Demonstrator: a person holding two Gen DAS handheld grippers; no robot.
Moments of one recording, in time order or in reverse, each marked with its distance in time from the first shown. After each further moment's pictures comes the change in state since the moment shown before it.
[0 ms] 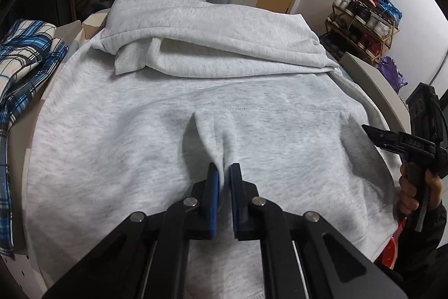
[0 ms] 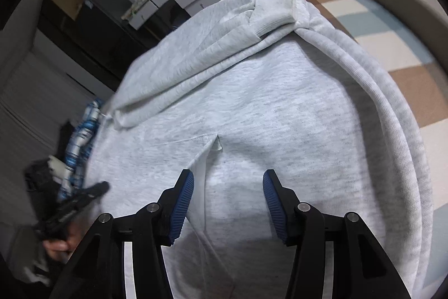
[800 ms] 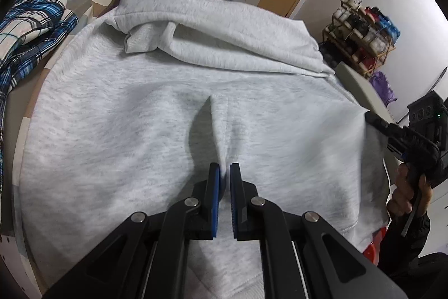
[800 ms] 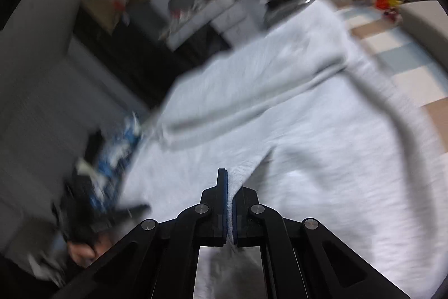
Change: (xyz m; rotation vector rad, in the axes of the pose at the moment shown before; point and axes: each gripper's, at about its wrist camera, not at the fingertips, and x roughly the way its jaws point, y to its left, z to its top) left arm -0.008 0.022 -0.012 -0.100 0.007 -0.095; right arm -0.036 0.013 0.005 -0.006 -0.169 0.193
